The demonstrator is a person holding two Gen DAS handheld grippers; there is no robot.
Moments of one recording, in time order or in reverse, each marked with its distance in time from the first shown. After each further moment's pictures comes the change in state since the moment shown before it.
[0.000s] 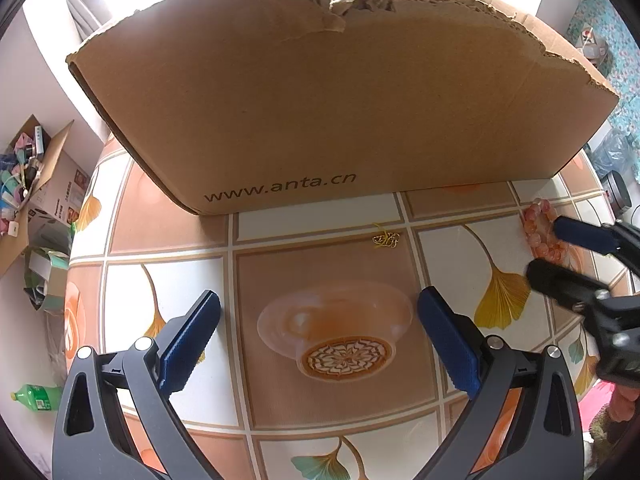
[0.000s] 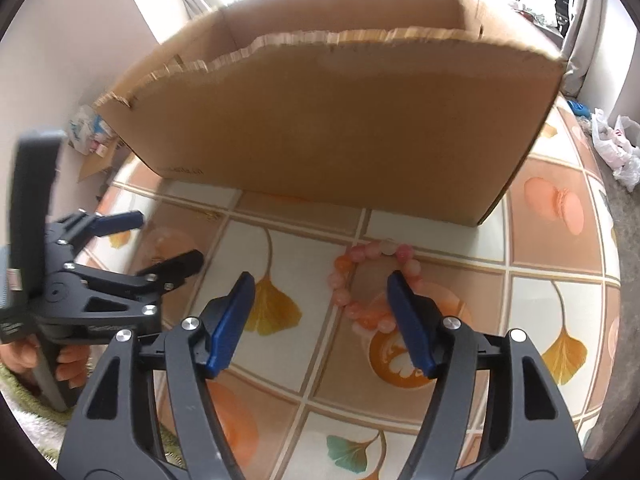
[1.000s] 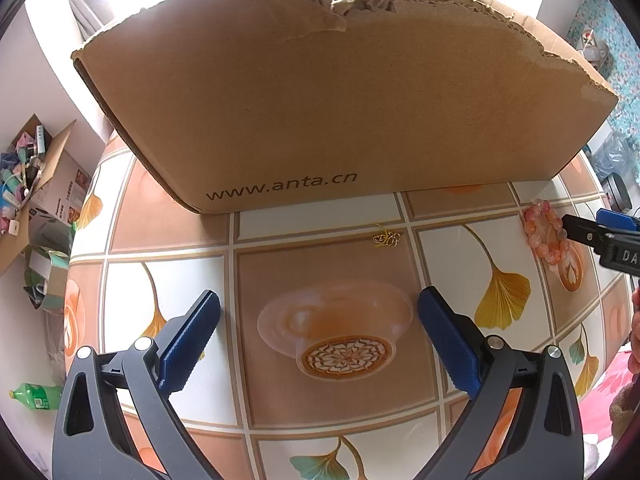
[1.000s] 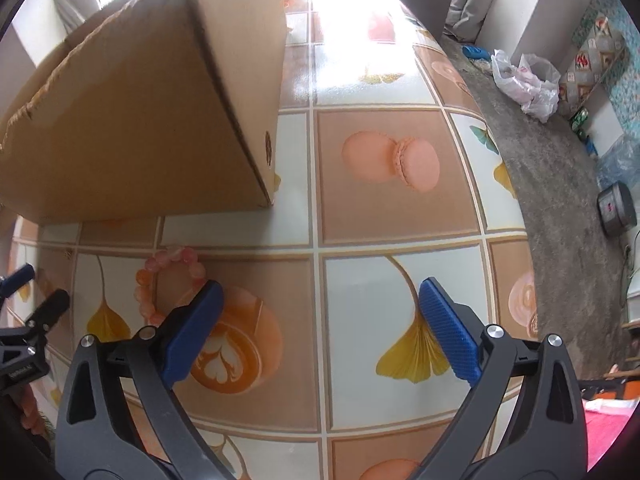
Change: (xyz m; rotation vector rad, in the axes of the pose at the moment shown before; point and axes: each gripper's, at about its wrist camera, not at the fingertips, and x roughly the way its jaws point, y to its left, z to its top) left arm -0.001 0.000 -0.002 -0.004 -0.011 0.002; right arm 0.007 -0.068 -0.003 0.230 0.100 -0.348
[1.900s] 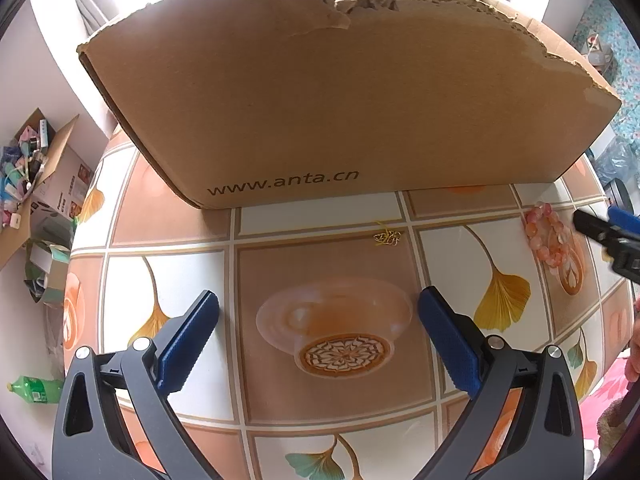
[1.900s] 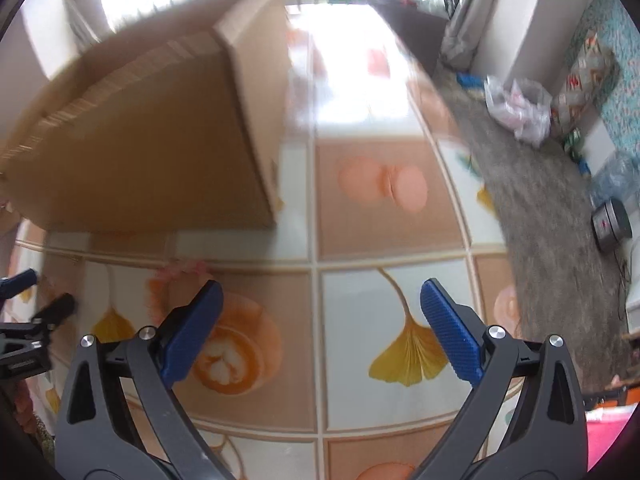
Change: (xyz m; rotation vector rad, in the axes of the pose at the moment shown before) left arm 0.000 0.000 -0.003 -0.019 -0.001 0.007; right arm -0.030 0.005 -0.009 -0.035 -0.152 0.010
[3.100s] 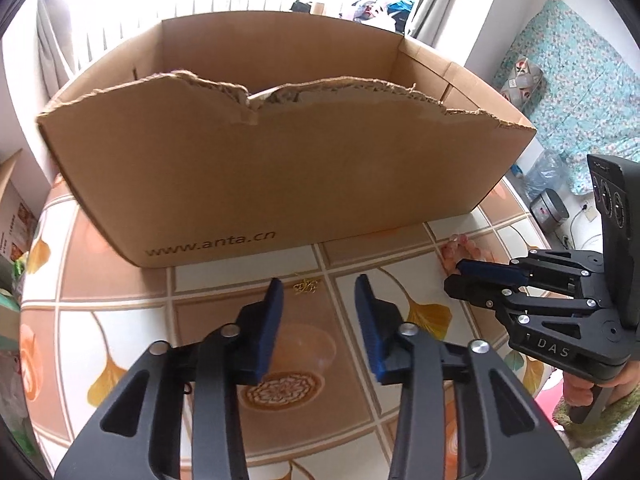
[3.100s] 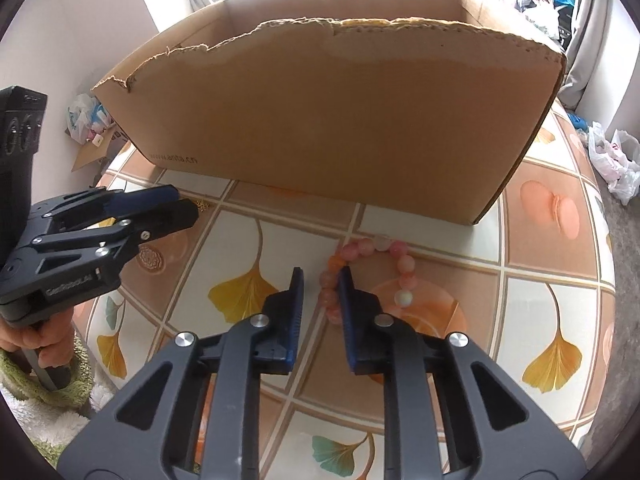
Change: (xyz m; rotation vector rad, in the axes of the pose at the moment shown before) left arm -0.022 -0.003 0.000 0.067 -0.162 -0.277; right arm -0.002 0.063 -0.019 -0.218 0.035 0.316
